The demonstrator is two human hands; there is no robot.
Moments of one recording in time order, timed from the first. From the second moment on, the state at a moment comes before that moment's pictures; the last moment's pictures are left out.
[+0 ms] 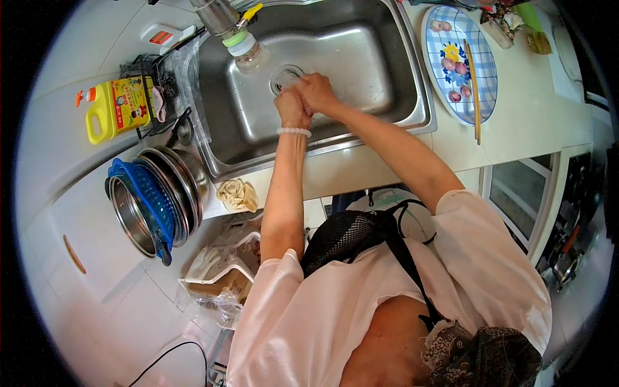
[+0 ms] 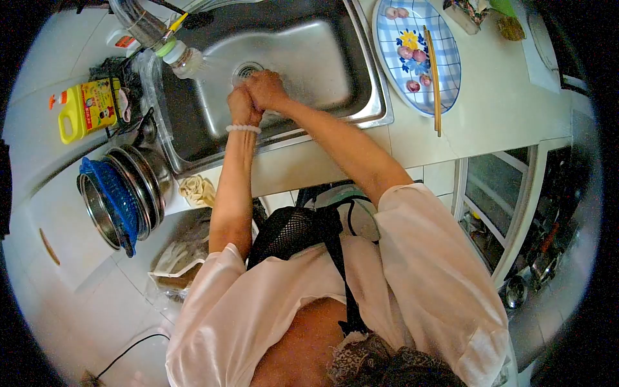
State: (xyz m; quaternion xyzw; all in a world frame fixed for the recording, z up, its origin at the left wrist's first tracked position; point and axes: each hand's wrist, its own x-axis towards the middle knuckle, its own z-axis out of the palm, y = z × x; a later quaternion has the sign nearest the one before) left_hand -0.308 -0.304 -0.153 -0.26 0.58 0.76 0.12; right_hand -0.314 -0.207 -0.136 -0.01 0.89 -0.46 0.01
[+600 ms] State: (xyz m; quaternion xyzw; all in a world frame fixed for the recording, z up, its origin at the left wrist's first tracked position) left_hand -0.301 -0.329 -0.112 -0.24 0.39 0.85 0.26; right_hand -0.323 -0.154 -0.118 0.14 0.40 -0.85 0.33
